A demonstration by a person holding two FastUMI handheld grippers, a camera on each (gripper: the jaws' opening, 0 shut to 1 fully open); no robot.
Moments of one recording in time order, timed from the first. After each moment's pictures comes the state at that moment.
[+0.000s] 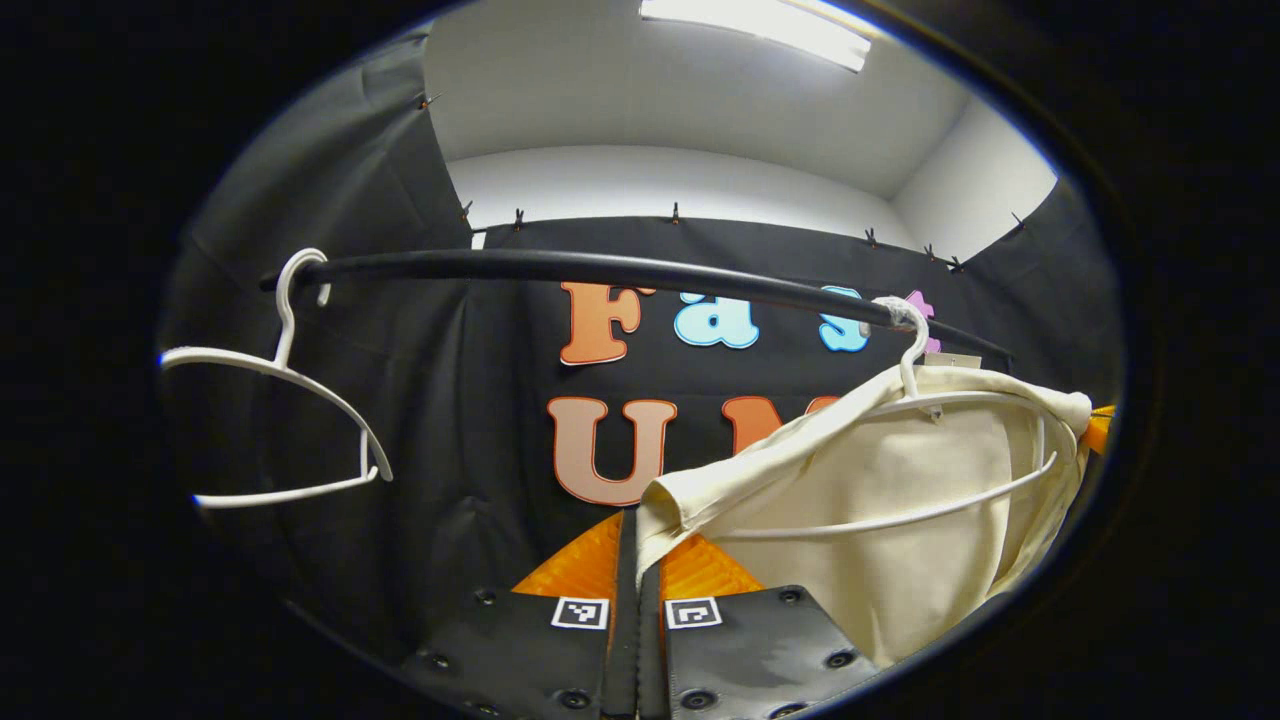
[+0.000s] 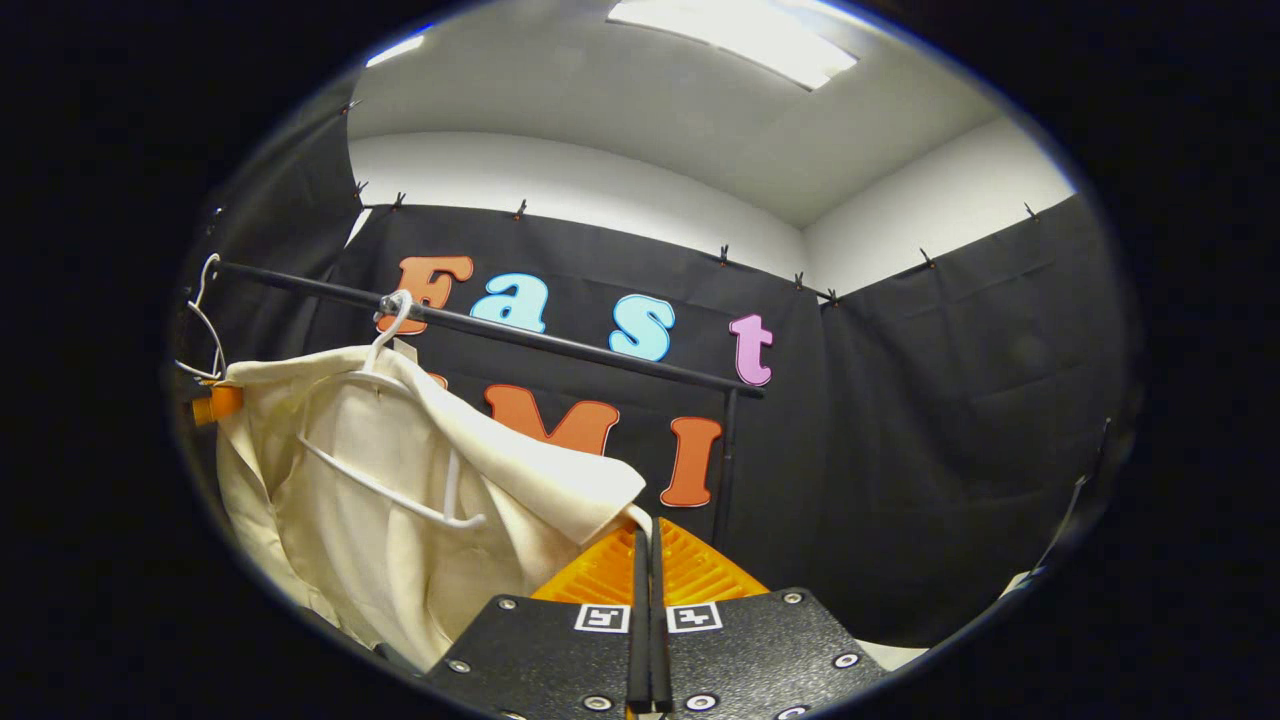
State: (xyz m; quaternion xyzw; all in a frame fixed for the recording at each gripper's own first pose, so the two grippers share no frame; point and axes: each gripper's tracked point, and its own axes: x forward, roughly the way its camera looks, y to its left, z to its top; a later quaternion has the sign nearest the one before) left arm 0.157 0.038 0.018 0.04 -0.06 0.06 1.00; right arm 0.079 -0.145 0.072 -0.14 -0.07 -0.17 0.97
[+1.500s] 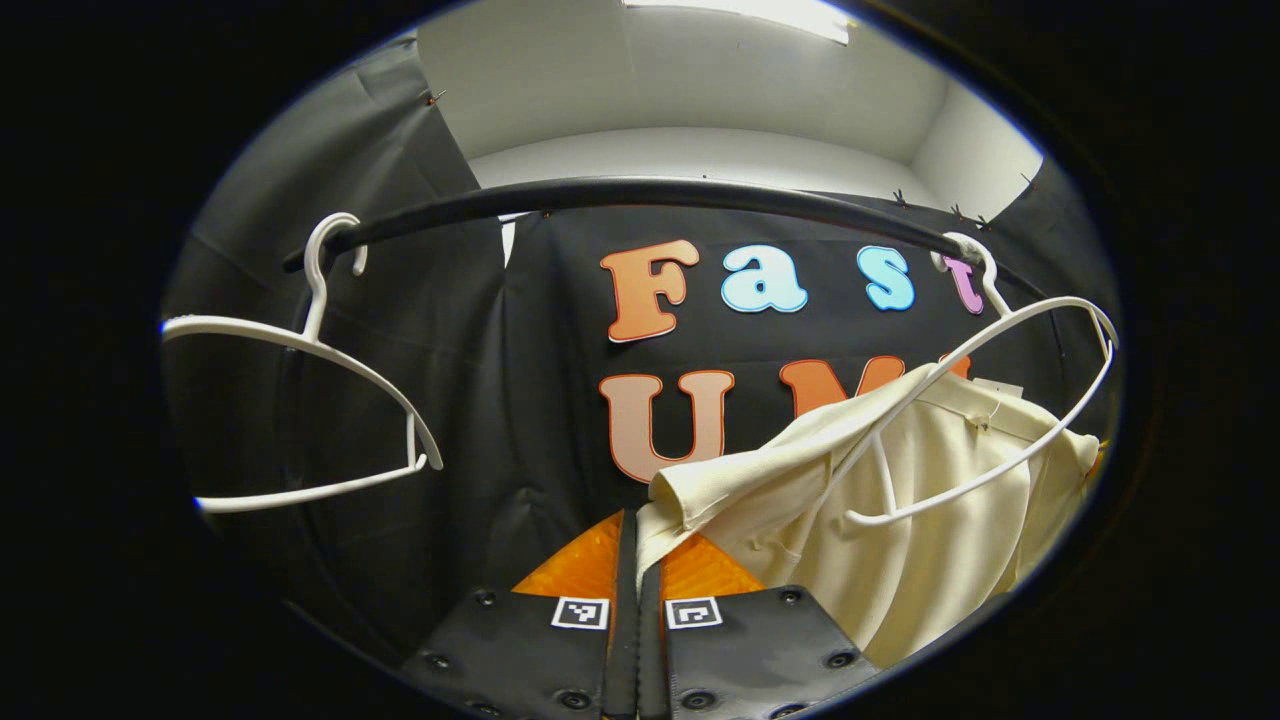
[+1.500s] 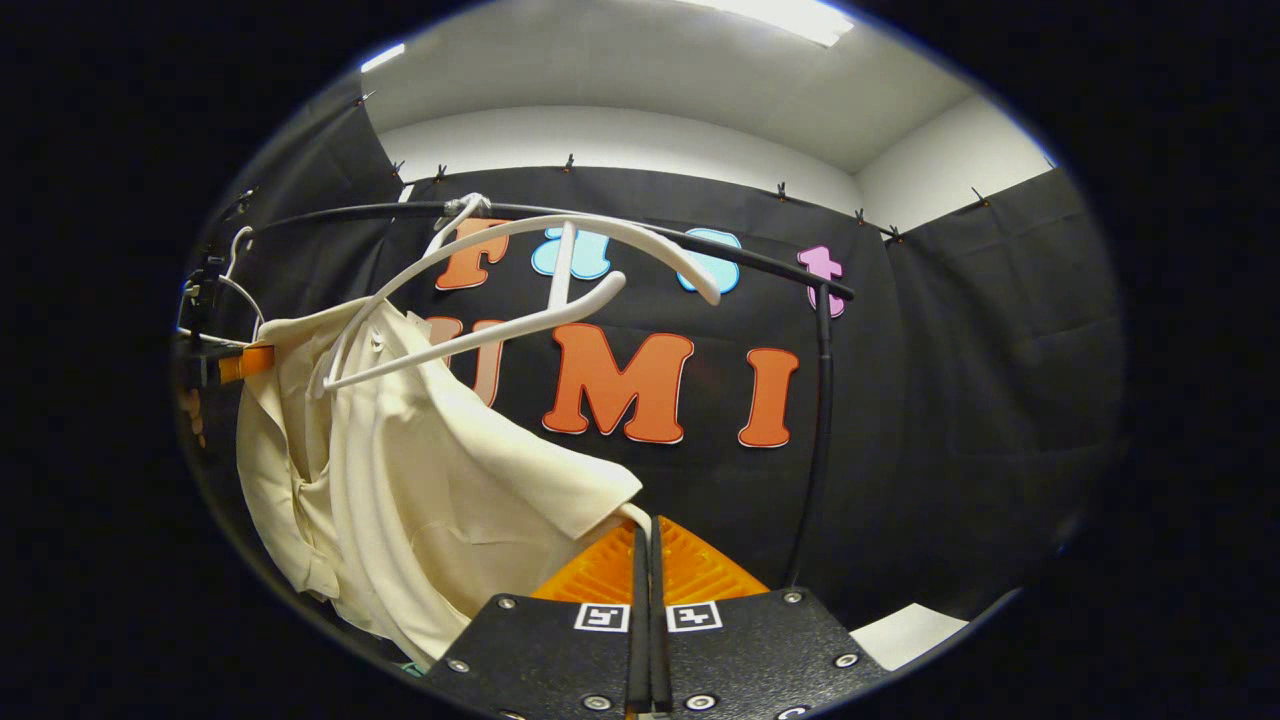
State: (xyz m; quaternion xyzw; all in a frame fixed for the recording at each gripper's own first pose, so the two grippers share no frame) left arm 0.167 0.100 -0.023 0.07 -0.02 0.11 0.99; right arm 0.121 -0.110 -0.058 -0.10 0.00 -0.08 0.99
